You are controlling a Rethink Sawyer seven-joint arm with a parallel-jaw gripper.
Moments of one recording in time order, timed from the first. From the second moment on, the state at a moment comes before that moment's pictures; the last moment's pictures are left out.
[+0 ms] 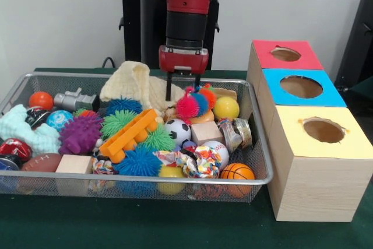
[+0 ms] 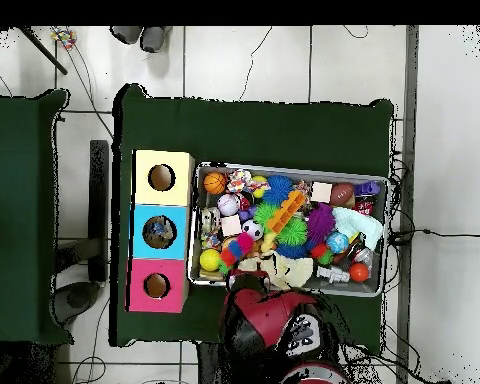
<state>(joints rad) -0.16 -0.49 -0.19 1.94 -0.66 -0.27 2.19</state>
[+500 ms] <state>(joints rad) -0.04 -0.39 -0.37 2.02 -0.61 -0.62 2.20</state>
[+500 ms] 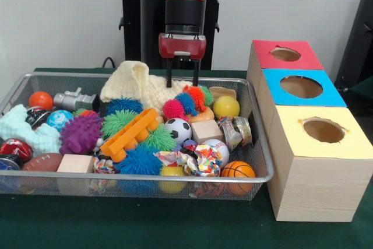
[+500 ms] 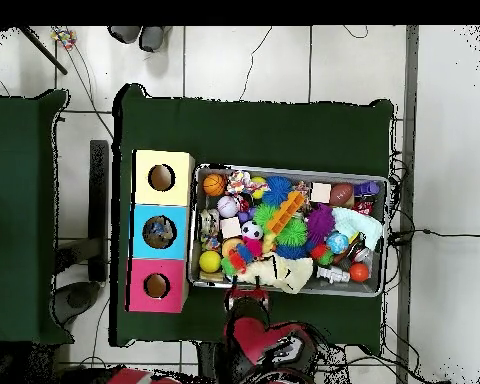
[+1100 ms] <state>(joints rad) 0.05 -0.27 -0.48 2.06 -0.49 -0.85 2.20</state>
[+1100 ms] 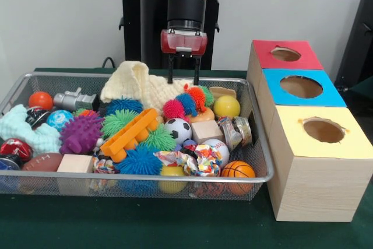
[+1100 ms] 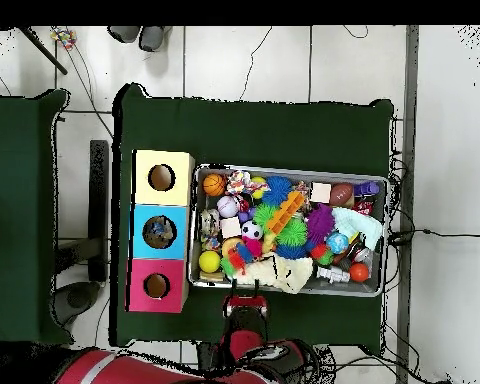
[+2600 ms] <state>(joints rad) -0.02 -0.29 -0.47 1.98 -0.44 -0.55 2.19</state>
